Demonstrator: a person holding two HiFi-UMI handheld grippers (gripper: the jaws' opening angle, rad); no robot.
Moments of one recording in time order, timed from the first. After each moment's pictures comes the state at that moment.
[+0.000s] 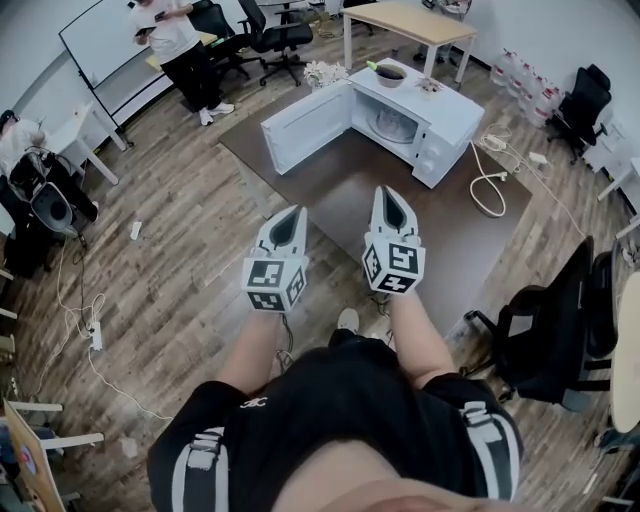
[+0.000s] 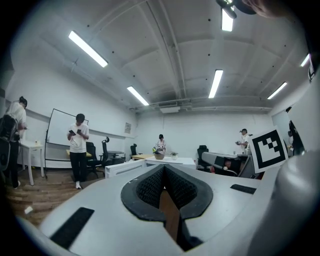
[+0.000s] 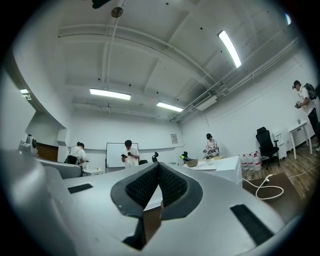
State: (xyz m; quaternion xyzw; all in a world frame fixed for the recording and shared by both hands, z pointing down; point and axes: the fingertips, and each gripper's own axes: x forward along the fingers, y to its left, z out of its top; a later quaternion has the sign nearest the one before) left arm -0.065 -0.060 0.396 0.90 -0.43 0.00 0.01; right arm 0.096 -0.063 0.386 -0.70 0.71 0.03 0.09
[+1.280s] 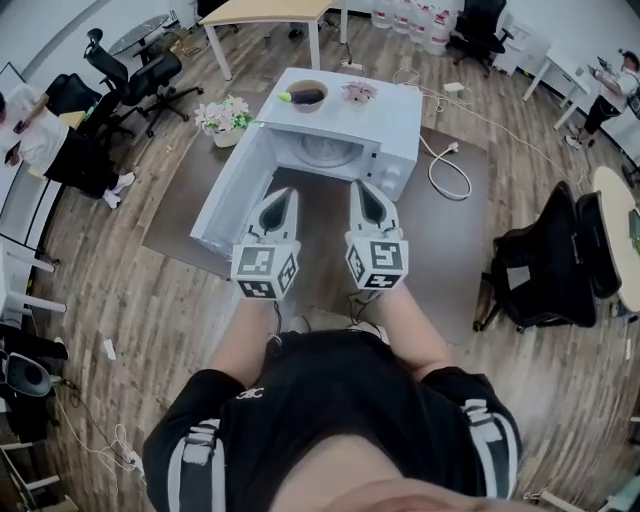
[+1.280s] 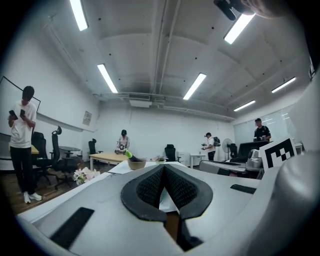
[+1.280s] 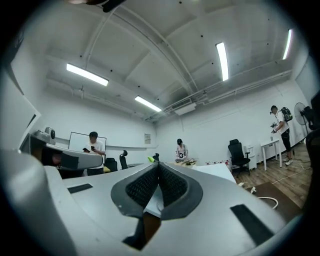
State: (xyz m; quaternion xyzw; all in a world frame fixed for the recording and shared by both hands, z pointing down) left arm 0.087 -0.351 0.383 0.98 -0.21 0.01 0.00; right arm 0.193 -0.290 0.394 -0.81 0.58 0.04 0.06
